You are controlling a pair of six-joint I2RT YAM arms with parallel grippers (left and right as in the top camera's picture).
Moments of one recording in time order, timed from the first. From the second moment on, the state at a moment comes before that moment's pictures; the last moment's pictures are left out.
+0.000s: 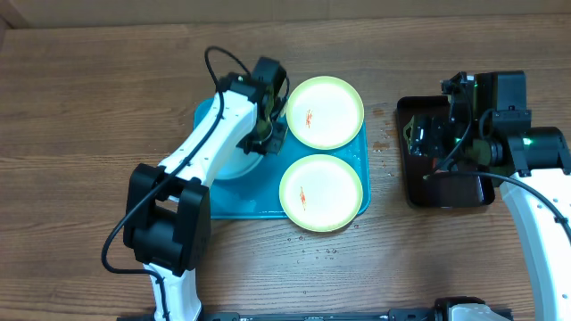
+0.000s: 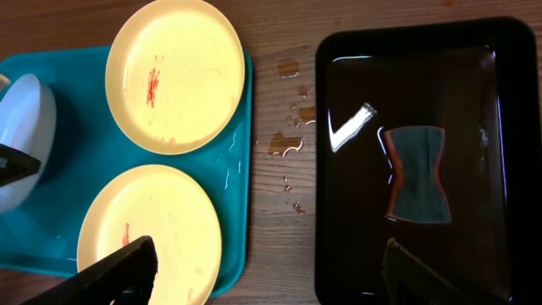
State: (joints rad) left arm -0.39 2.02 1.65 -1.12 0.03 -0.09; right arm 0.03 1.34 1.30 -0.99 -0.20 0.10
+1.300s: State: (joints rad) left arm -0.39 2.02 1.73 -1.41 0.12 0.79; right arm 0.03 1.34 1.30 -0.99 -0.20 0.10
